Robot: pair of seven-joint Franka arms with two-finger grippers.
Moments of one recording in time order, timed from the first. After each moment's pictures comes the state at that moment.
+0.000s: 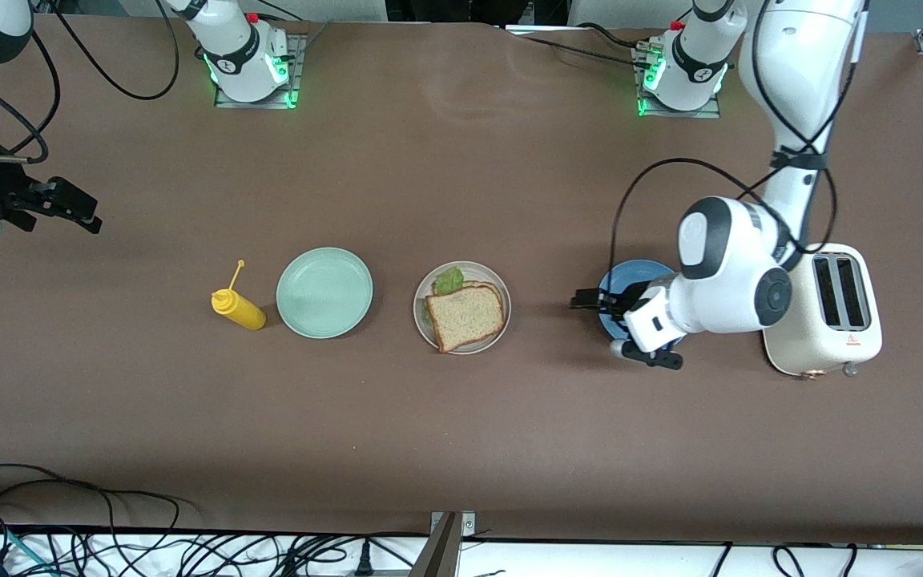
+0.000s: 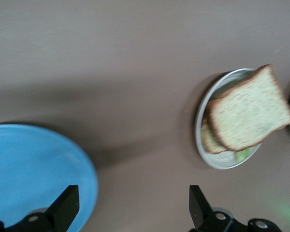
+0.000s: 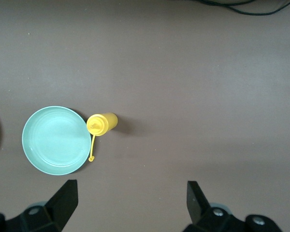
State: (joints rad) left arm -0.27 0.56 0.05 -1.60 -0.48 1.95 0.17; right arm -0.01 -0.01 0.00 -1.75 0.00 1.82 0.00
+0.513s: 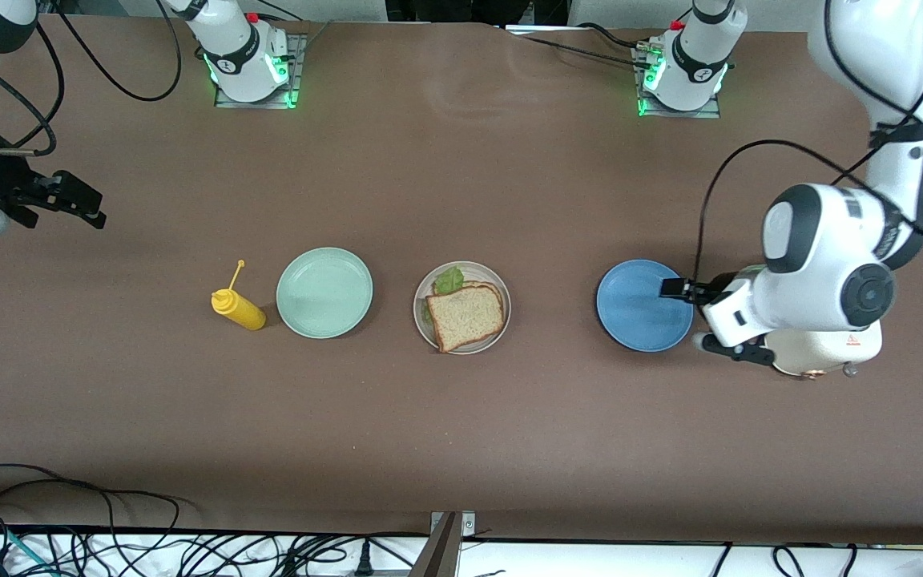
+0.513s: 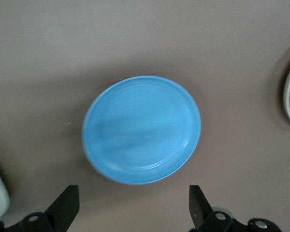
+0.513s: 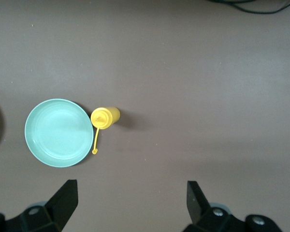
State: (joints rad) left arm -0.14 0.45 0.05 -1.60 -0.17 1.77 0.17; right arm 0.01 -0.01 0.00 -1.72 0.00 1.76 0.00
